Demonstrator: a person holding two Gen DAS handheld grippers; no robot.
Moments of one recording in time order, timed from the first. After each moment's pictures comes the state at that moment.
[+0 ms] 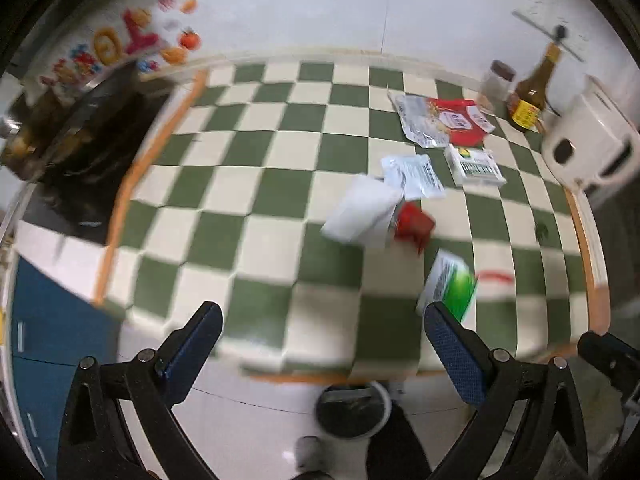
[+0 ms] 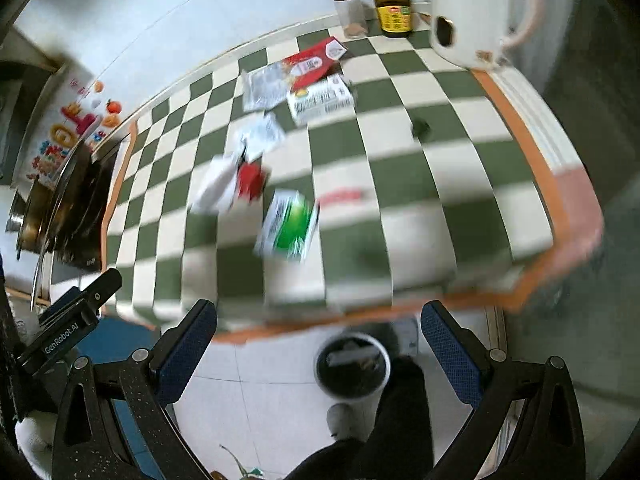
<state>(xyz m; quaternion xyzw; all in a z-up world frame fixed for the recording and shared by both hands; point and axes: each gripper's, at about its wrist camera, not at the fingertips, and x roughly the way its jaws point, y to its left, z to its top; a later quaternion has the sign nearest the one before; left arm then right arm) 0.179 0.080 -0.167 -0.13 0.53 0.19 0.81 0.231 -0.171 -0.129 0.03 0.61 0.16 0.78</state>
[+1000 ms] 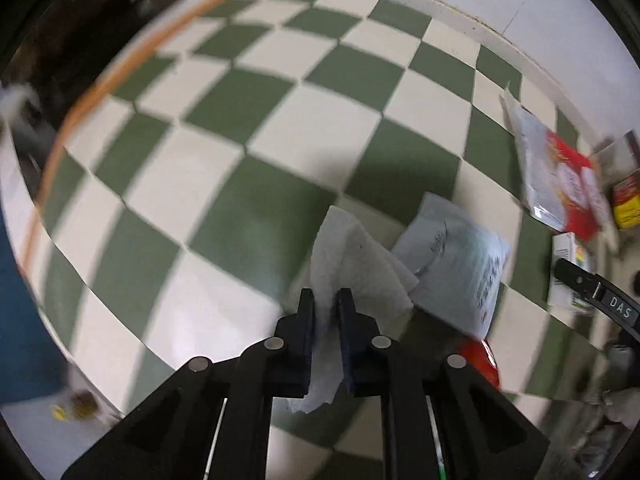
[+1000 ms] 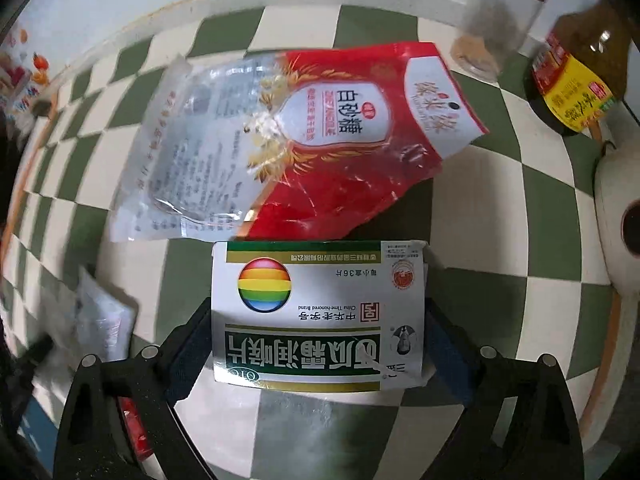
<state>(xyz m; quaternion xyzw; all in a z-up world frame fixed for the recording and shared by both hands) 0.271 0.145 -0.275 -0.28 0.56 0.28 0.73 0.483 -0.037 -0.275 -0.12 0.61 0.21 0.75</state>
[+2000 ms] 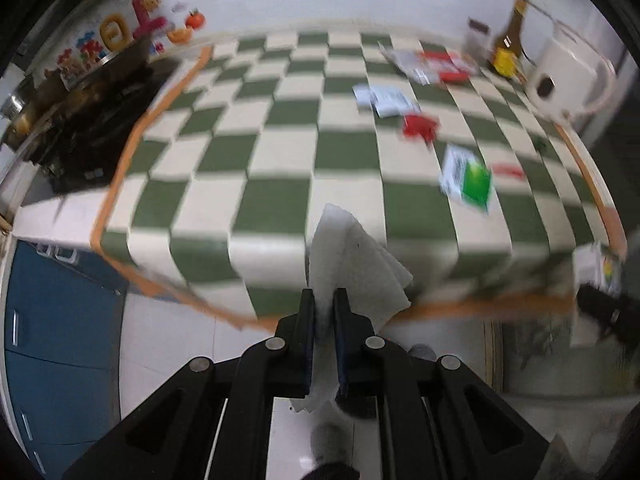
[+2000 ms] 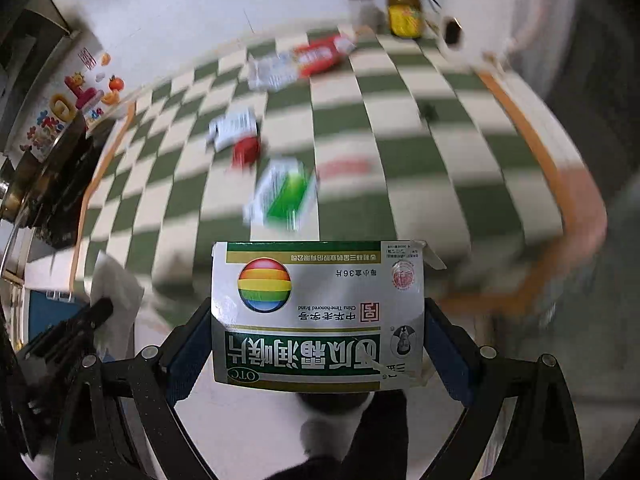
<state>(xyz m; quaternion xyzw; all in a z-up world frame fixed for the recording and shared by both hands) 0.046 0.050 -0.224 -0.09 0.54 0.16 0.82 0.087 -0.181 -0.191 0.00 0.57 0.15 0.81</state>
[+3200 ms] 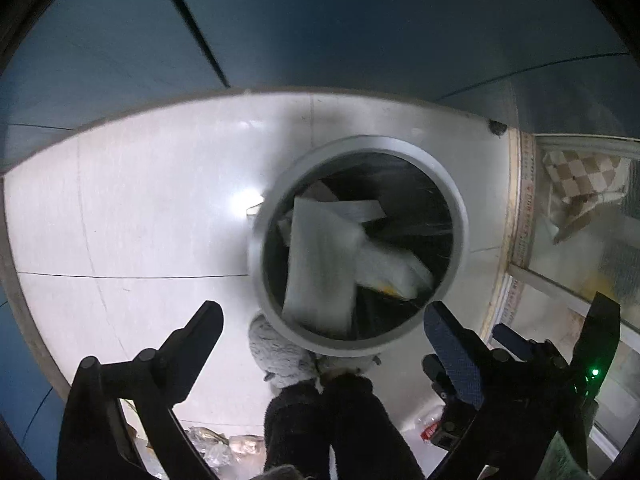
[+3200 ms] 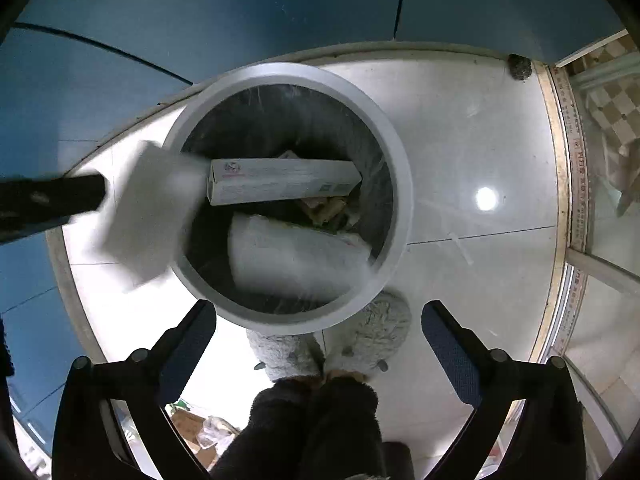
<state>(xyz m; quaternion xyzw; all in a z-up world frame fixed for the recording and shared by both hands) 0.028 -0.001 -0.701 -0.19 0.76 0.05 0.62 -0.027 -0.210 -0.751 -0.06 0.77 0.13 0.62</state>
